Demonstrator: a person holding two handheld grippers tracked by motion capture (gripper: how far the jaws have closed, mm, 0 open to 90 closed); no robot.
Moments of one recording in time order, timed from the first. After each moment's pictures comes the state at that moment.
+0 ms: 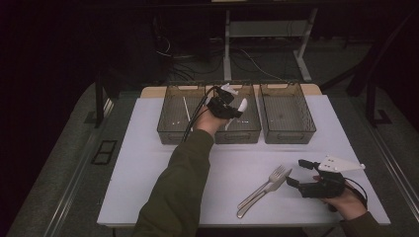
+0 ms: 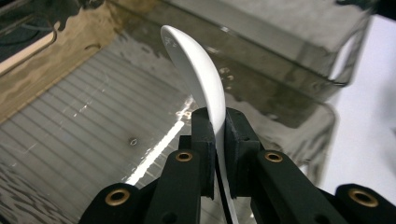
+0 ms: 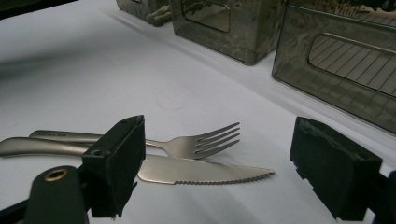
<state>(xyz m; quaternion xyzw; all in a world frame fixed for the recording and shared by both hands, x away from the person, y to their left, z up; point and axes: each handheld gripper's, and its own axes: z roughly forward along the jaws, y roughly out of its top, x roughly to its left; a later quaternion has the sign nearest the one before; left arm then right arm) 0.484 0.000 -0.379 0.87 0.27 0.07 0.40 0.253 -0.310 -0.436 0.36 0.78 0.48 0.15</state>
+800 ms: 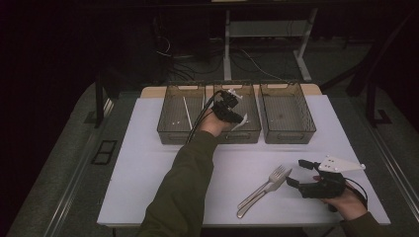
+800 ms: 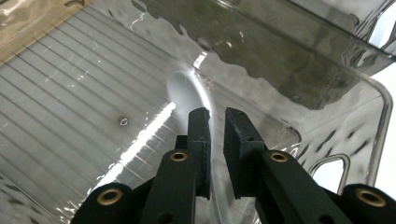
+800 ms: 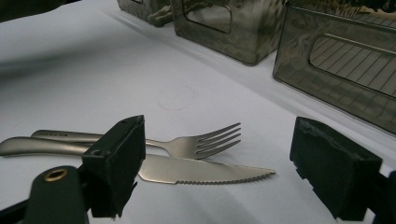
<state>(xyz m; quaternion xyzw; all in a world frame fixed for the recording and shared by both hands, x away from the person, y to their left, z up) 0.491 -0.009 -0.395 0.90 0.28 0.05 0.35 0.252 -0.310 -0.436 0.36 0.78 0.49 0.15</state>
